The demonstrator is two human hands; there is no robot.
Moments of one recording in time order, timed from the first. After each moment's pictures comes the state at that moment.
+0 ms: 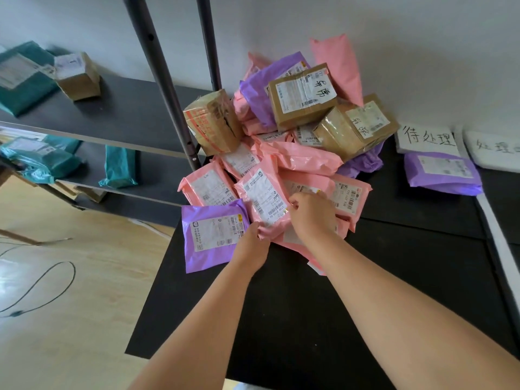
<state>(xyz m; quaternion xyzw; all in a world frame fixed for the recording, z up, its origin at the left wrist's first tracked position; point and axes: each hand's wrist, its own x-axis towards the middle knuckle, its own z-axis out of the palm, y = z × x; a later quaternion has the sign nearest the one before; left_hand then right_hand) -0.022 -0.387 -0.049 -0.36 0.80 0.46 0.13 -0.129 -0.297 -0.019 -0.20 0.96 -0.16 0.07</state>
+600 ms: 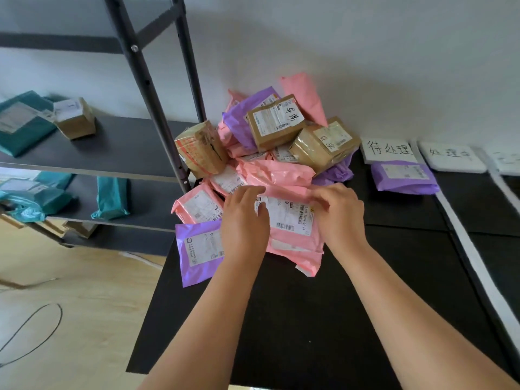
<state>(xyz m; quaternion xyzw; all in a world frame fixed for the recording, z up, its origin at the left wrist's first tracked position) -0.012 -0.361 0.058 -0.24 0.86 0.36 -0.27 -0.103 -0.218 0.054 -0.21 0.93 -0.30 -0.09</state>
